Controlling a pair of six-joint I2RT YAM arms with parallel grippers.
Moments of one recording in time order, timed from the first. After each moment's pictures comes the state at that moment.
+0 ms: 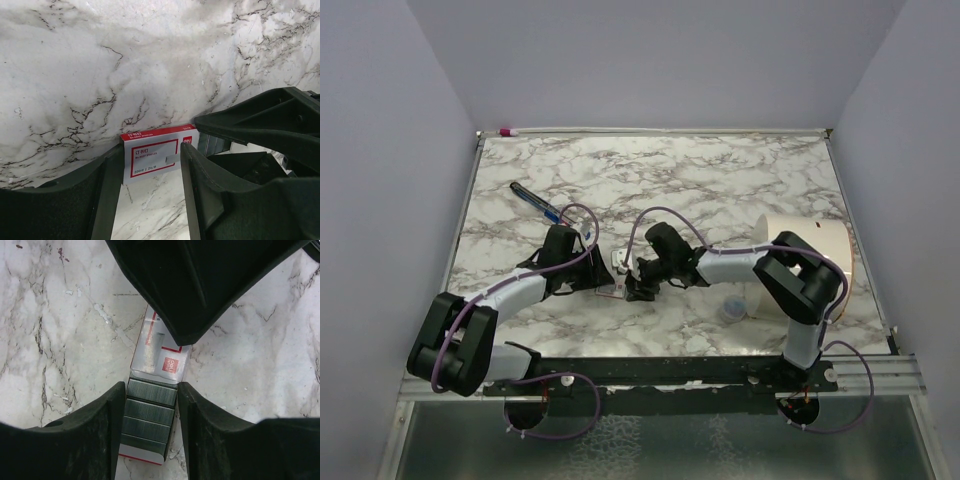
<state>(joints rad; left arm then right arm) -0.36 1.30 0.50 -0.09 0.35 -0.57 0.87 1.87 0.94 0.16 -0.61 -0.59</state>
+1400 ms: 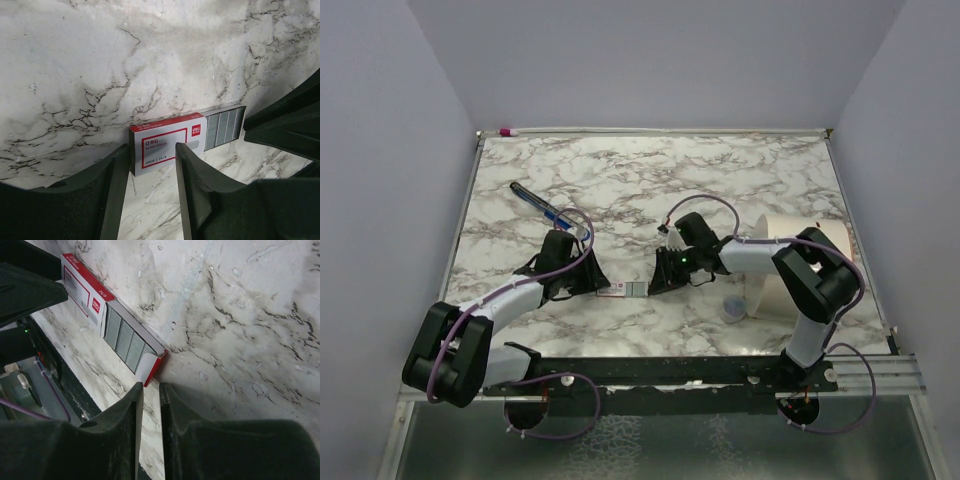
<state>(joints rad) -0.36 1.25 0.46 -0.11 0.31 -0.62 0.68 1.79 0.87 -0.03 -0.58 0.54</state>
